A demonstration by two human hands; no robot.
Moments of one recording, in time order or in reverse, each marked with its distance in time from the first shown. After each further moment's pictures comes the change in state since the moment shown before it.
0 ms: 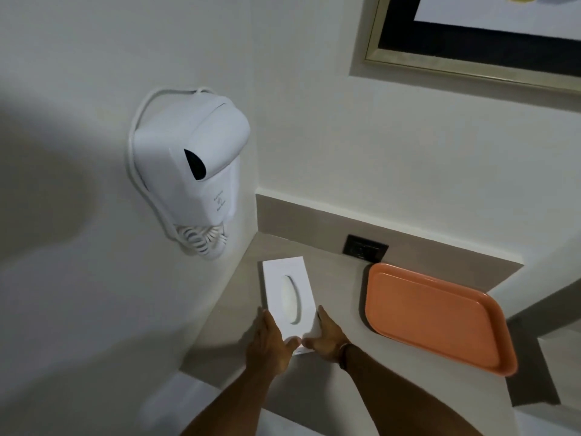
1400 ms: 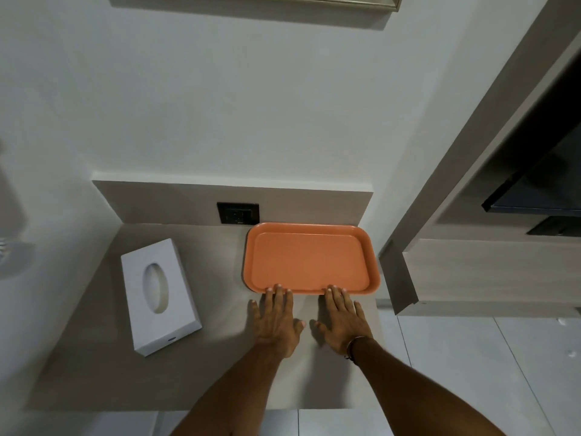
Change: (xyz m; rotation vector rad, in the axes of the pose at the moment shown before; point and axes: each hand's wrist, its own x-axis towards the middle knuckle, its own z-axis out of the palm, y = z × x) left_hand -0.068 0.208 0.181 0.592 -0.166 0.504; right_hand -0.119 0.245 -0.166 -0.598 0.245 0.159
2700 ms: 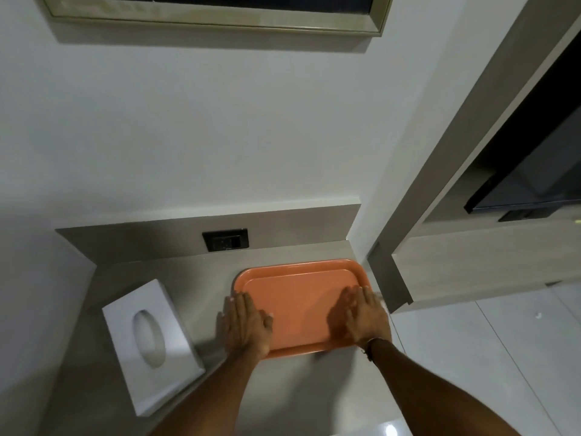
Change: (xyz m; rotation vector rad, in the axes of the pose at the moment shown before) left_hand 0.042 -0.069 -0.048 -0.183 0.148 -0.170; right_hand 0.029 0.024 -0.024 0.203 0.307 0.404
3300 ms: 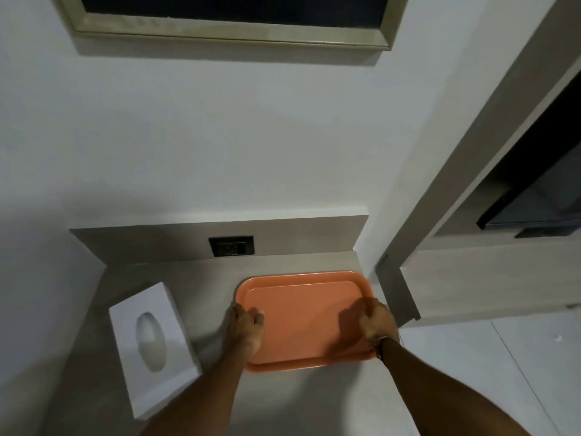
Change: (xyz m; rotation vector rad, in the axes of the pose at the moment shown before) left_hand 0.025 -0.003 -0.011 -0.420 -0.151 -0.246; right_hand 0.030 0.009 -0.013 0.349 -0.036 0.210
